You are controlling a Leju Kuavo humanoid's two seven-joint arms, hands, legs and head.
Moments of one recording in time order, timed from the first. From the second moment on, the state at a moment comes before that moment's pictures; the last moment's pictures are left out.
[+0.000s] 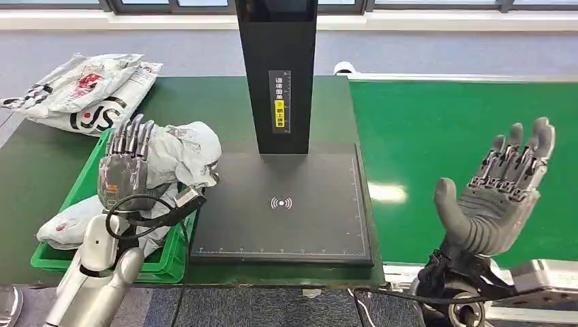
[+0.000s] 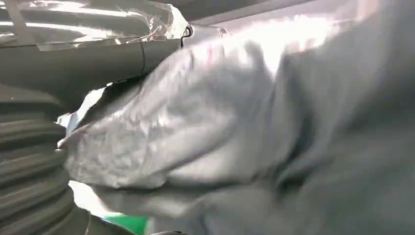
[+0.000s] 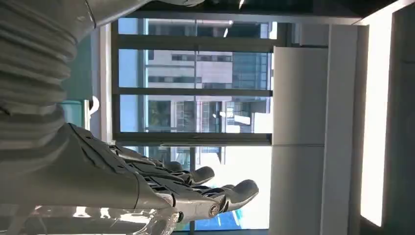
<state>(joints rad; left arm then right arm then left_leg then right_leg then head) -0.26 0.24 -0.18 -1.39 -1.42 0.45 0.03 -0.04 0.06 0.22 -1.92 0.03 -0.50 -0.46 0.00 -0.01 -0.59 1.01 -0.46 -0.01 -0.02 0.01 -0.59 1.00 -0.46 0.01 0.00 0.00</state>
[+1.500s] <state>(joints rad) -0.16 0.39 0.32 -1.48 -1.09 0.70 -0.18 -0.01 0.05 0.19 -1.93 0.02 -0.48 -0.47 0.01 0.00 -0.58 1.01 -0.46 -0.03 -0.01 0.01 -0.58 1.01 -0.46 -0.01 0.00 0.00</state>
